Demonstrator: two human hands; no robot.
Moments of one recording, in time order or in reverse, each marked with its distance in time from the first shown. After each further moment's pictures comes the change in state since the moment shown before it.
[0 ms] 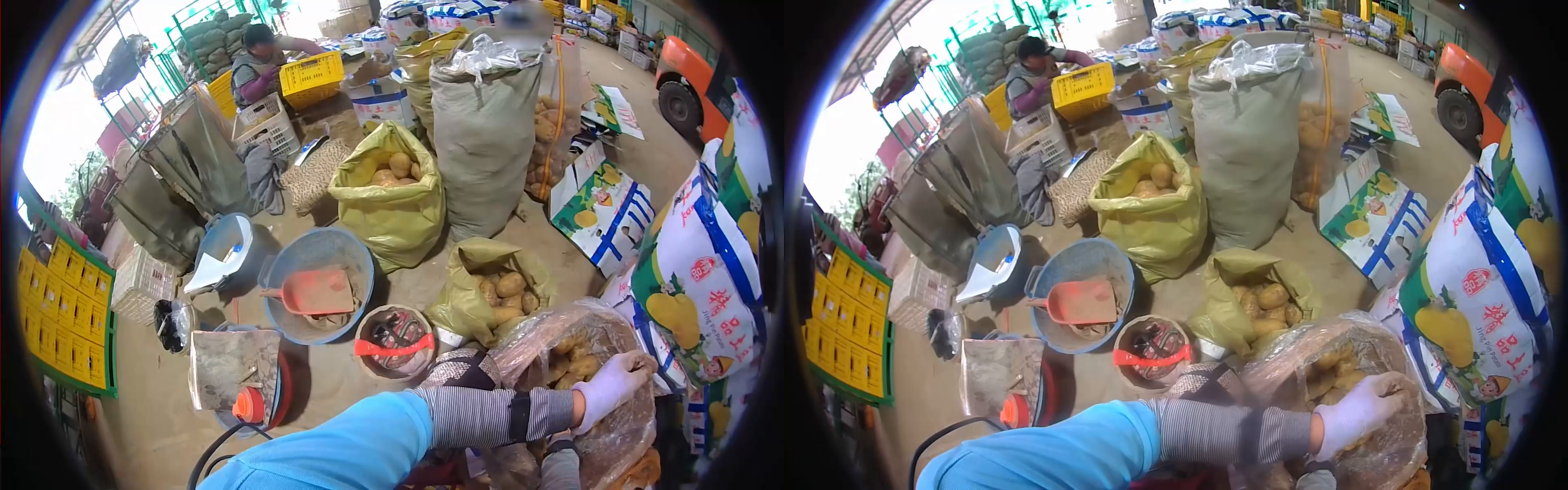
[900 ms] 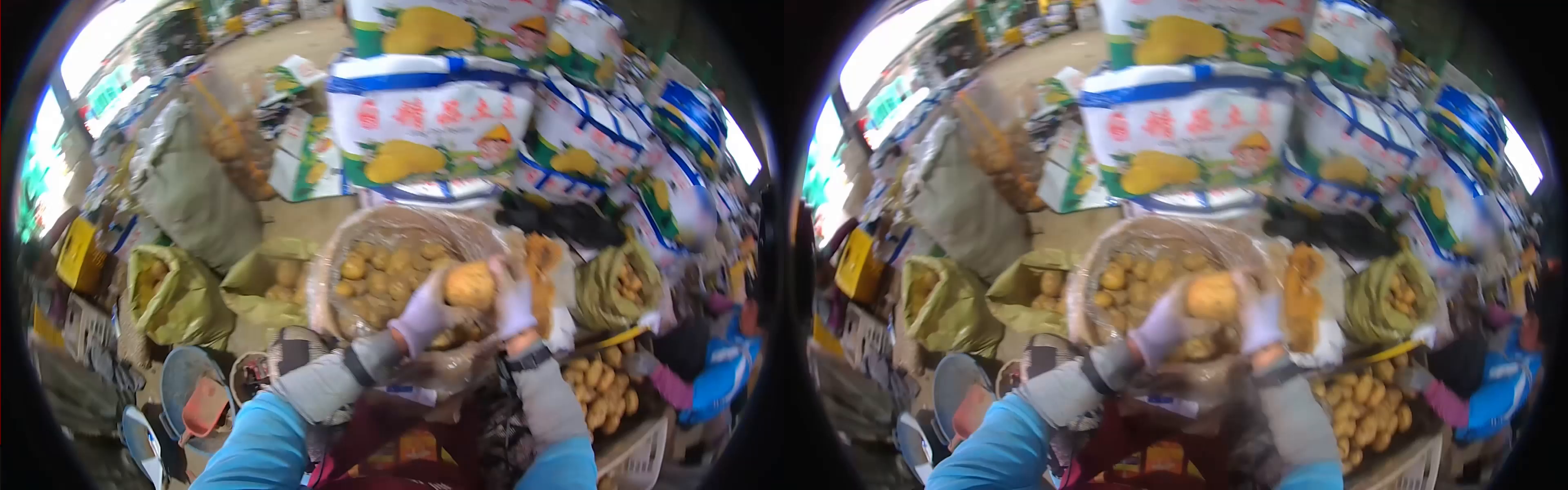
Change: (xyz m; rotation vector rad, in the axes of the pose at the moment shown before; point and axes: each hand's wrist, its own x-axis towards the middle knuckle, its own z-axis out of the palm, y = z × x) left_hand -0.047 -0.098 0.050 0.630 -0.516 0.117; right_hand -0.239 0.079 -0.059 1.382 1.201 -0.188
